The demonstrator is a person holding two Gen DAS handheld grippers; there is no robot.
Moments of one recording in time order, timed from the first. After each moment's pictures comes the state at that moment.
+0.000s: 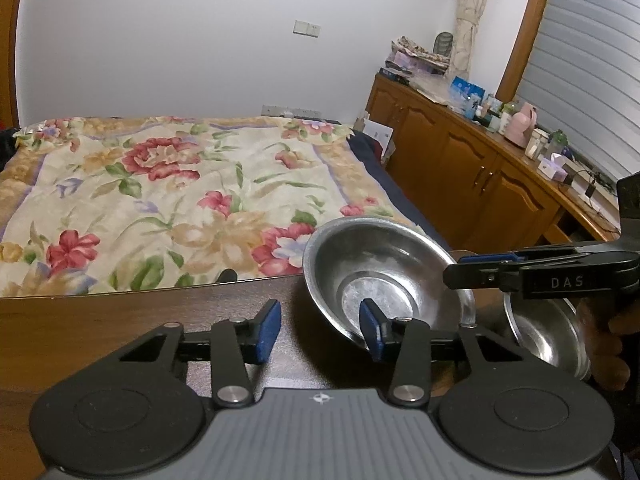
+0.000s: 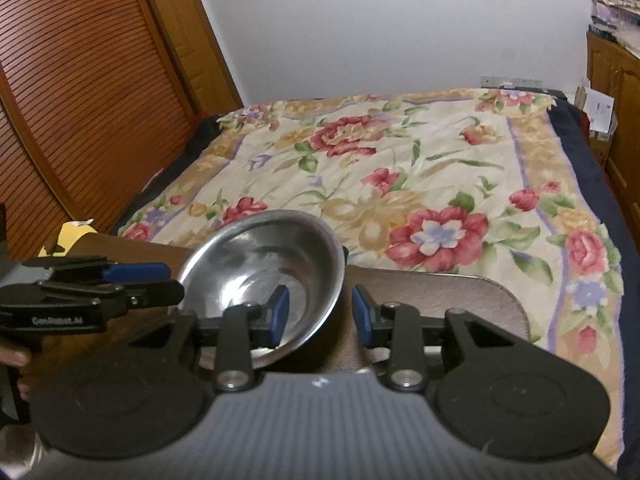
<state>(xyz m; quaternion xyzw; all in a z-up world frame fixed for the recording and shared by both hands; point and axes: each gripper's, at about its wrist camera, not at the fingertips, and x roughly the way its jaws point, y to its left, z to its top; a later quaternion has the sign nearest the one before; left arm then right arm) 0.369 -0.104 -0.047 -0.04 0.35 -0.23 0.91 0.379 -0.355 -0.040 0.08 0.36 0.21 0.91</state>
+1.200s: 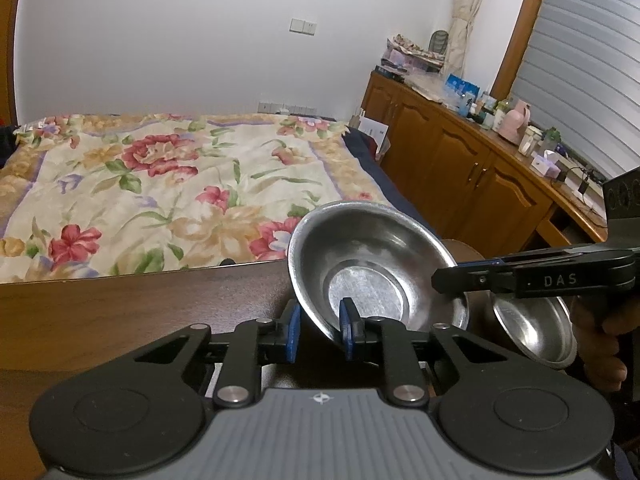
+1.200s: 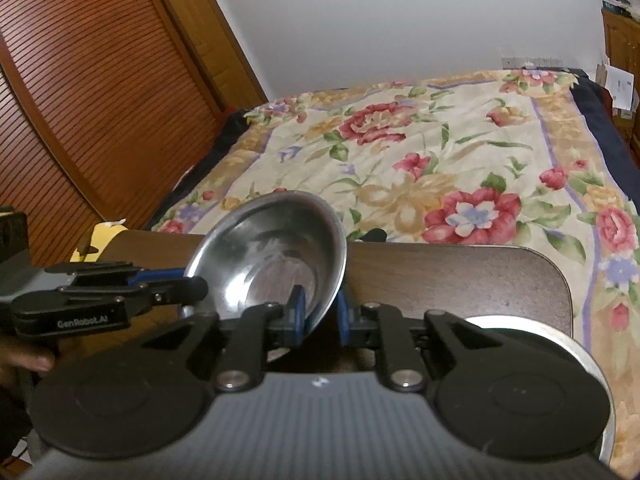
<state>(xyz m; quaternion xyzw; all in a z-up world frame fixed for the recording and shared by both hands) 0.349 -0.096 -0.040 -0.04 0.35 -0.23 0.91 0.367 -0.349 -0.040 0.11 0.37 0.25 0.89</state>
